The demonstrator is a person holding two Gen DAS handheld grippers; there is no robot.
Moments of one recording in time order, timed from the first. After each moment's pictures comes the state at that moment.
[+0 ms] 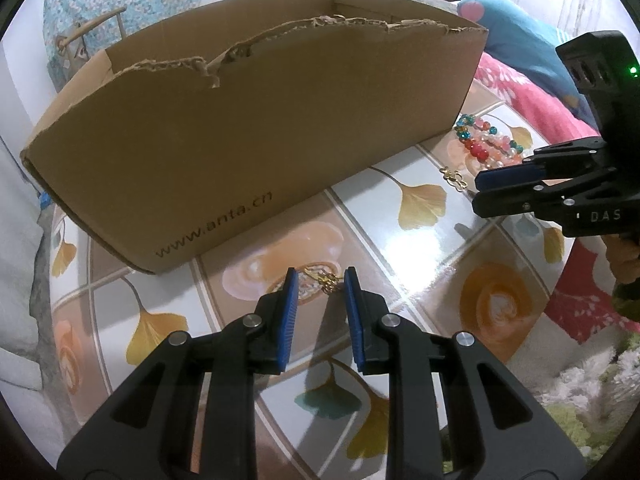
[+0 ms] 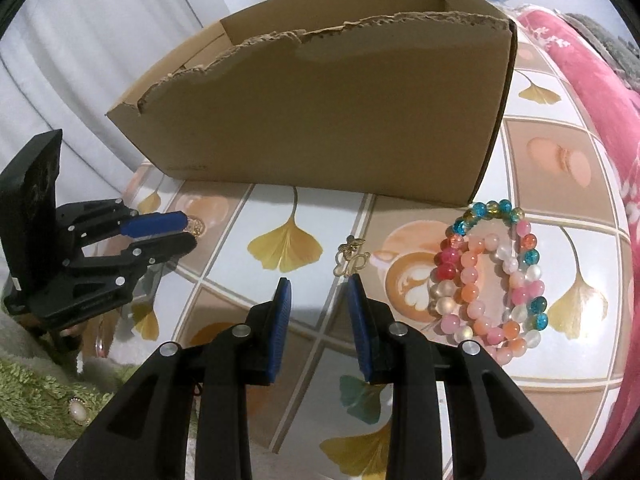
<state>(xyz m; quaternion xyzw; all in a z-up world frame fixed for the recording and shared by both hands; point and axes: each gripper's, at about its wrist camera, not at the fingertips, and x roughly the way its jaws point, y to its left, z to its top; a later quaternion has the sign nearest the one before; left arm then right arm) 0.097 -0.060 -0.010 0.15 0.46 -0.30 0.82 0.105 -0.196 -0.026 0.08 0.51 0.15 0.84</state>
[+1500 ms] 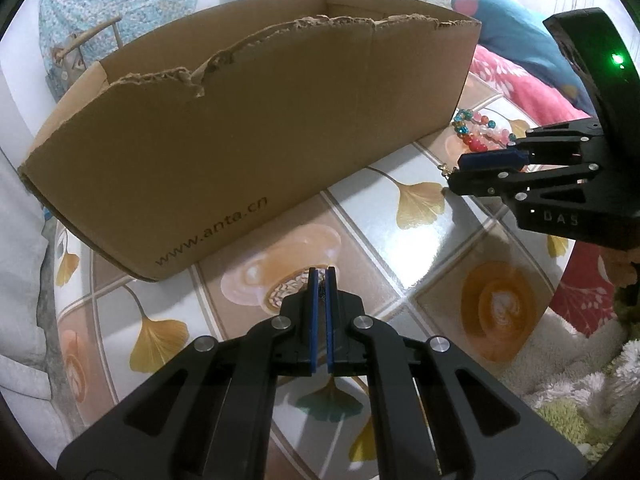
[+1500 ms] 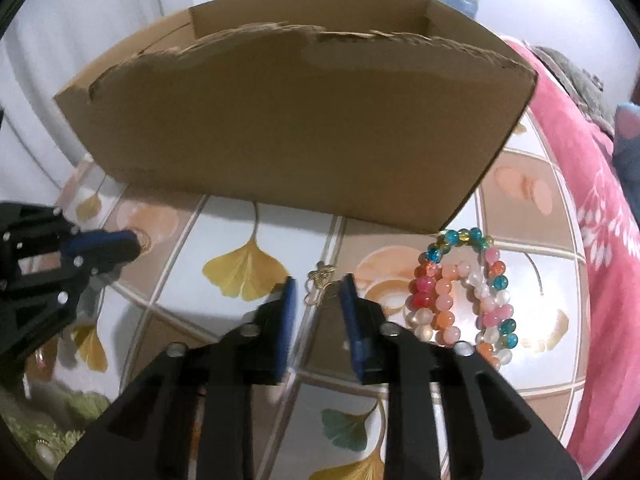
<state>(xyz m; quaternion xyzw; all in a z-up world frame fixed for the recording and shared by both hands) 0.094 -0.068 -0.010 0.17 0.45 -0.29 0.83 0.120 -0.161 -0.025 -0.01 0.51 0.04 0.86</state>
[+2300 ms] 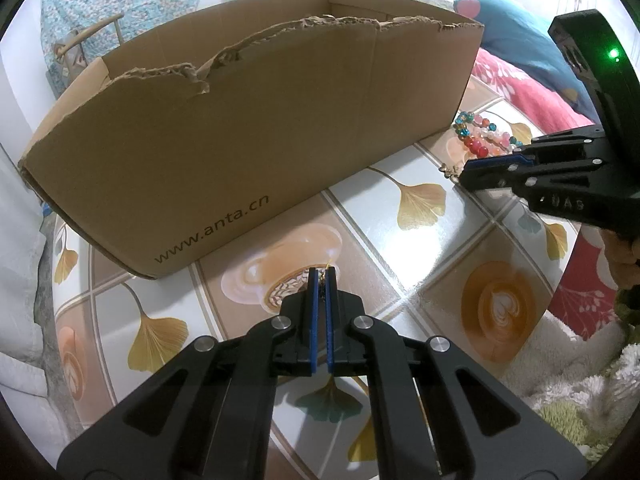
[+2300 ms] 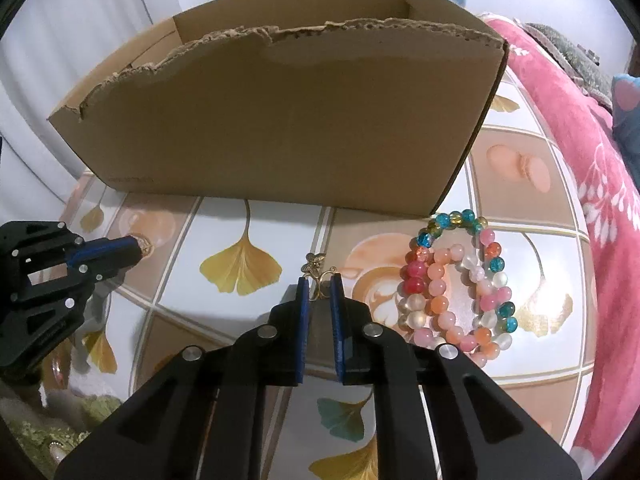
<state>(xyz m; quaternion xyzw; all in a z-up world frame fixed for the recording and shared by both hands) 0.094 -0.065 -0.009 0.16 0.45 -0.29 0.83 0.122 -0.169 -0.025 0.04 0.52 0.04 0.85</state>
